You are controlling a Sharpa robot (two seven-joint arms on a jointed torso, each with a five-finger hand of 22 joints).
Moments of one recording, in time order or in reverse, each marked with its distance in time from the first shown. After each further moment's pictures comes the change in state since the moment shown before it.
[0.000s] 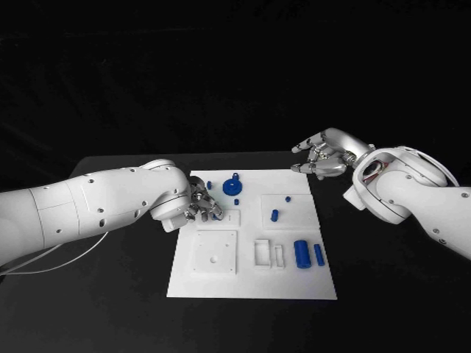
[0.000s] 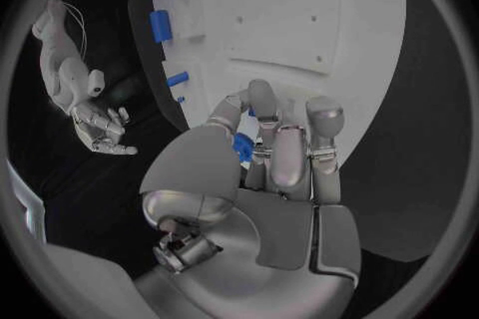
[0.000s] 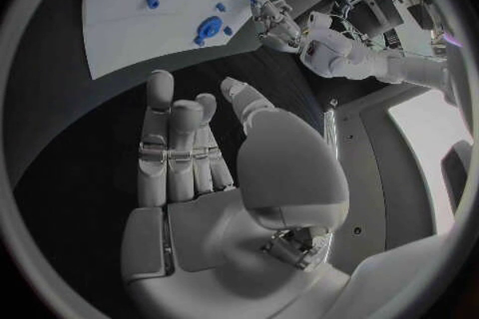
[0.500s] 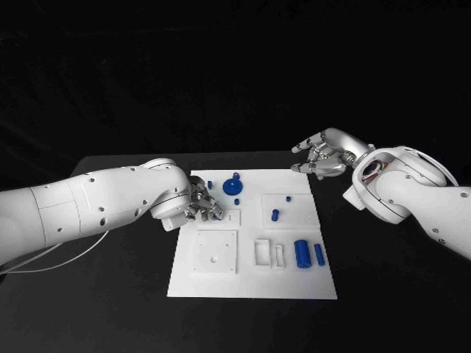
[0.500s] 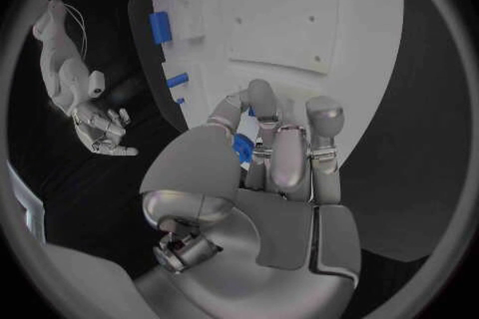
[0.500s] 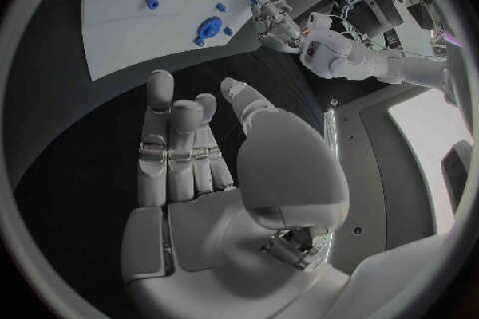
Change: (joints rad) left arm 0.001 0.002 0.001 -0.006 -0.002 0.014 0.001; left_hand 0.000 0.000 -0.003 -0.003 -0.004 0.002 0.002 0.004 0.000 0.002 0.002 0.007 -0.016 0.000 0.000 0.001 0.000 0.000 -0.004 0.004 0.000 0.000; right arm -0.001 0.004 0.000 -0.004 0.000 0.001 0.000; right_hand 0.000 0.000 0.008 -0.003 0.000 0.000 0.000 0.000 0.000 0.000 0.000 0.000 0.000 0.000 0.000 0.000 0.000 0.000 0.000 0.000 0.000 0.001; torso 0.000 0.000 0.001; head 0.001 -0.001
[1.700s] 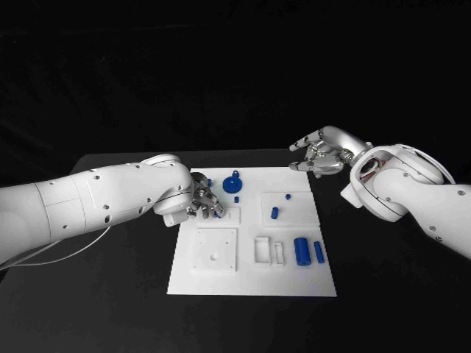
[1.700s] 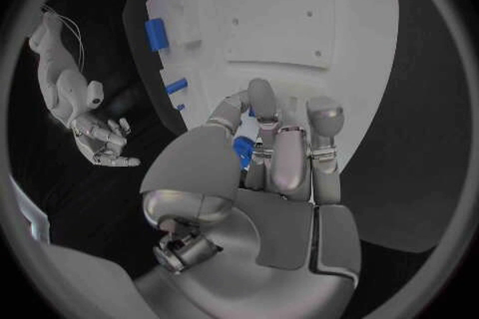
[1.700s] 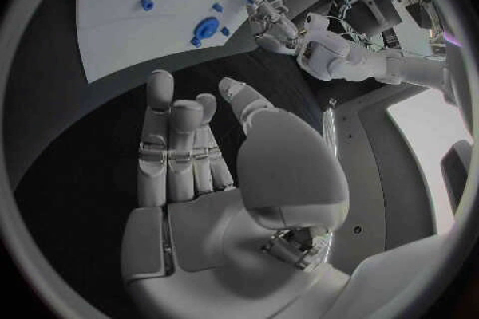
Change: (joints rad) left arm 0.003 0.021 0.002 -0.015 -0.053 0.038 -0.001; left_hand -0.008 0.008 0.000 0.000 -0.004 0.001 0.001 0.002 0.001 -0.002 -0.002 0.028 -0.078 0.000 0.007 0.015 0.033 0.000 -0.007 0.007 0.004 0.000; right arm -0.002 0.009 0.000 0.000 0.001 0.000 0.003; right_hand 0.000 0.000 0.019 -0.019 0.000 0.000 0.000 0.000 0.000 0.000 0.000 0.000 0.000 0.000 0.000 -0.004 0.000 0.000 0.000 0.000 0.000 0.001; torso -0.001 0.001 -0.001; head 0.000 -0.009
